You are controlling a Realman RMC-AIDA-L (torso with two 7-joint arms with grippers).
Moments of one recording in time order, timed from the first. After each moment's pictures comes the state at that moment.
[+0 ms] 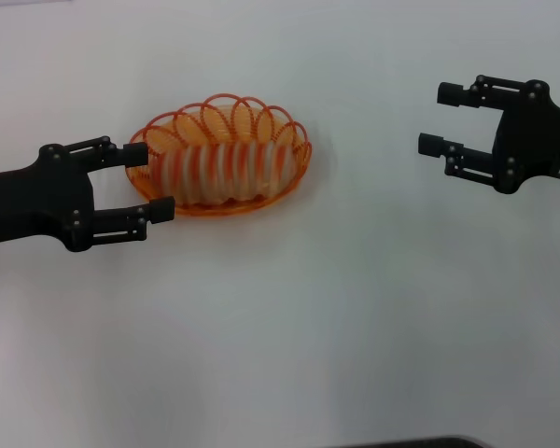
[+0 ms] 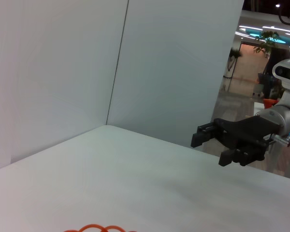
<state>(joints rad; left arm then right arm) -0.44 -2.11 0.58 0.80 2.06 1.79 -1.32 0.40 2.10 -0.45 -0.70 -1.99 -1.71 0.94</state>
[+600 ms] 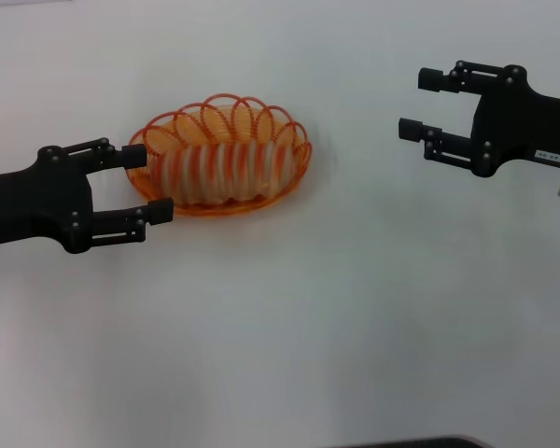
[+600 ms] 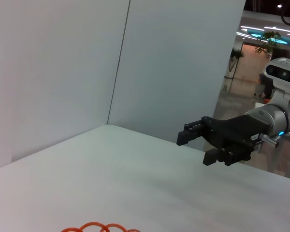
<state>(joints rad) -0.44 -2.11 0.58 0.80 2.06 1.79 -1.32 0.45 2.10 -0.46 -0.65 -1.99 -1.65 0.91</state>
